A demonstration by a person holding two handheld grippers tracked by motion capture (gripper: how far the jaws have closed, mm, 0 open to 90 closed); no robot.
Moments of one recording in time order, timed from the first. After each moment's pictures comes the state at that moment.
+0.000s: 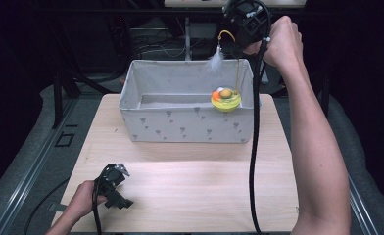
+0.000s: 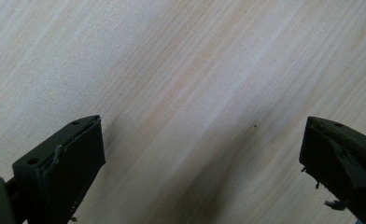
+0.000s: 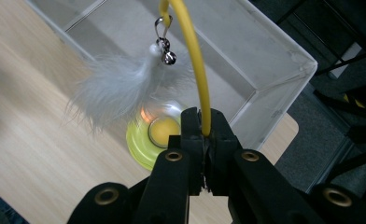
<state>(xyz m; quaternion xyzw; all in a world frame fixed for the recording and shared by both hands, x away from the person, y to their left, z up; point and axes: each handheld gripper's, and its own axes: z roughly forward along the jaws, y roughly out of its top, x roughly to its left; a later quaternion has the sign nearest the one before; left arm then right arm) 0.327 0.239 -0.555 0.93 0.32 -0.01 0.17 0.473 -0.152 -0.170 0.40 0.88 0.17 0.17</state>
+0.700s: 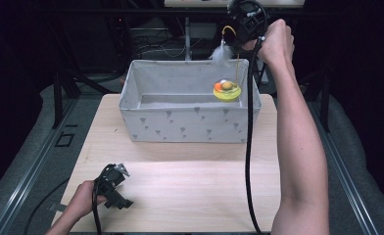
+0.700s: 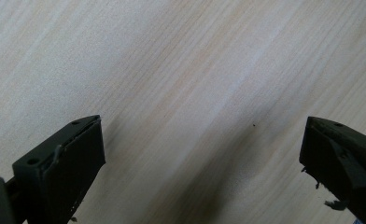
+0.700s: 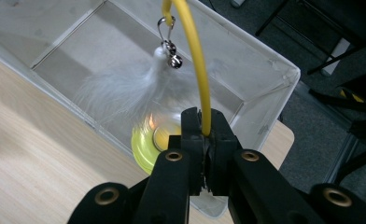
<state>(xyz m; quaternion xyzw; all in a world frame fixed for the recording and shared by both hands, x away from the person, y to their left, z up) 0.327 0.240 -0.554 0.93 0.32 -0.01 0.17 0.518 -0.166 -0.193 0.44 0.86 0.20 0.19</state>
